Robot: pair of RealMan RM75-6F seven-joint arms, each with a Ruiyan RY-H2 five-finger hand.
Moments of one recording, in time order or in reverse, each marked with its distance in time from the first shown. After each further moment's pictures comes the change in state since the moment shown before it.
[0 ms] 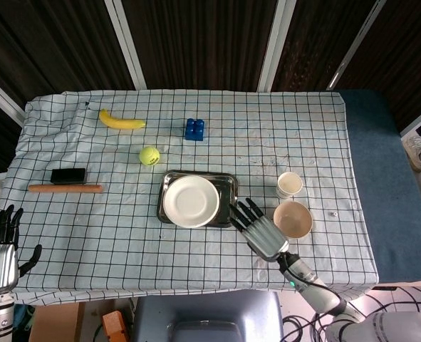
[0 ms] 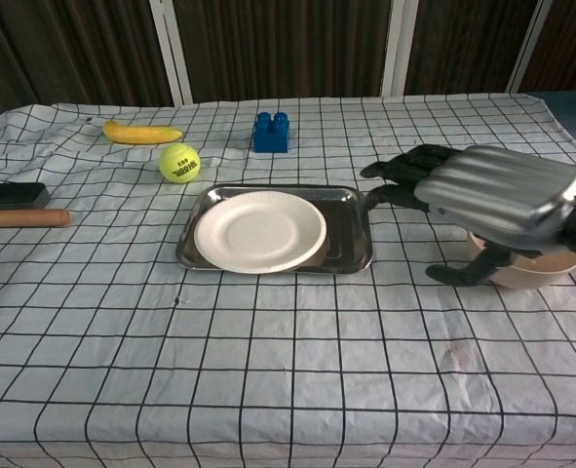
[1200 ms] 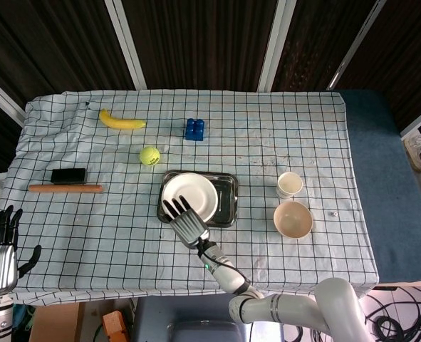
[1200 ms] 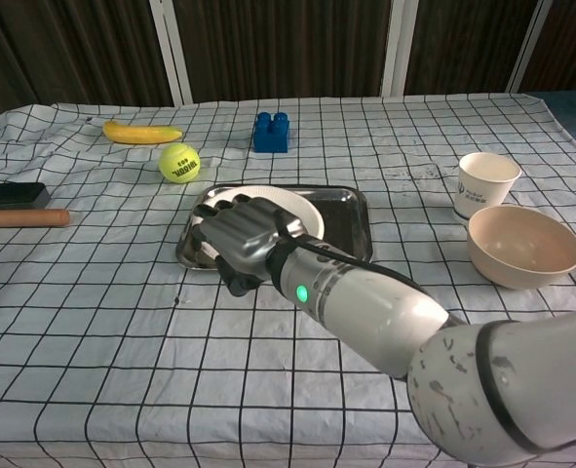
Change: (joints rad) left arm -0.002 0.002 0.012 0.002 0.000 0.019 -0.005; right arm 0.299 -0.672 0.391 0.553 0.333 -0.309 -0.141
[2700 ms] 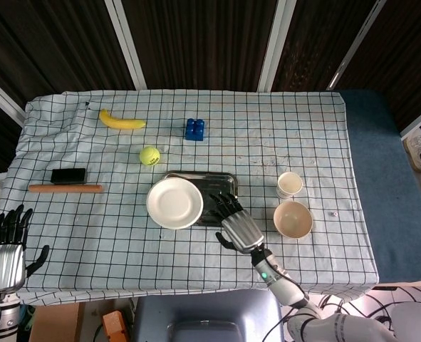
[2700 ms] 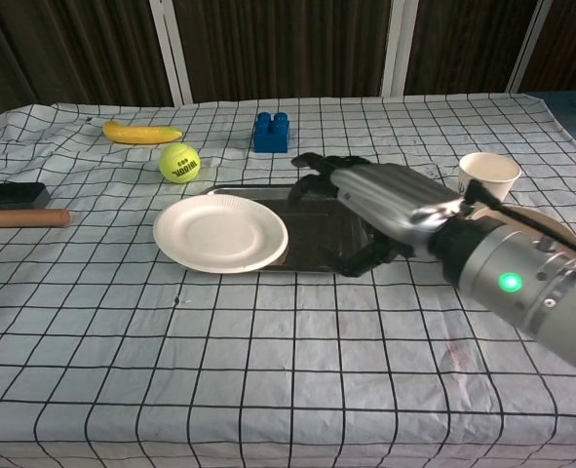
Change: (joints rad) left arm -0.035 -0.009 0.054 0.002 -0.014 0.035 0.005; right arm -0.379 0.278 -0.087 -0.280 -0.430 0.139 0.411
